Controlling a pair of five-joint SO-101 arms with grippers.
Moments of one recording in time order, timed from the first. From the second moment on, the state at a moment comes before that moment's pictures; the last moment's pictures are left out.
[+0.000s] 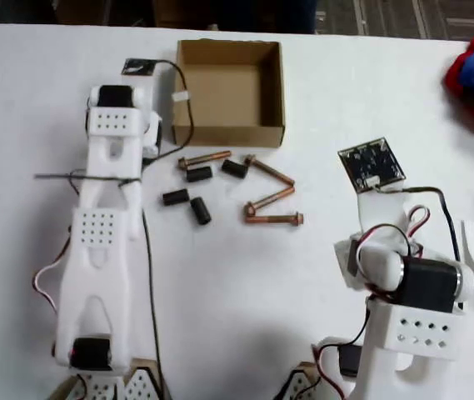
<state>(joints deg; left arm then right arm) -5.8 66.7 -75.5 101.4 1.8 4.9 -55.2 32.8 93.6 27.7</state>
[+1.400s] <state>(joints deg) 11.6 -68.7 50.3 43.4 8.3 -25.8 -55.1 80.4 4.4 1.7</state>
